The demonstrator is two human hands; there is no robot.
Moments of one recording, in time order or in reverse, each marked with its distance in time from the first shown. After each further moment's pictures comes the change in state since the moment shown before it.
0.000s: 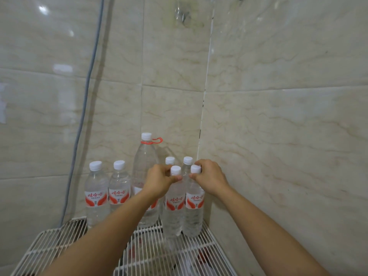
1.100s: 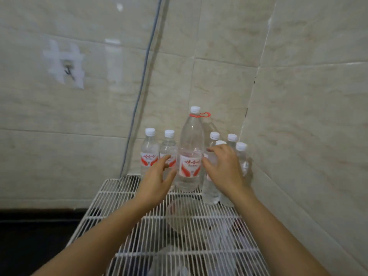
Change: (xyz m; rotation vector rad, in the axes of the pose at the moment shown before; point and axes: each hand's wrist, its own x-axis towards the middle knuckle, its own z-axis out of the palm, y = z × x) left_hand -0.123 -0.064 -0.074 0.166 0.218 -0.061; right_hand -0.074 -0.064 0.054 0.056 0.143 -0.330
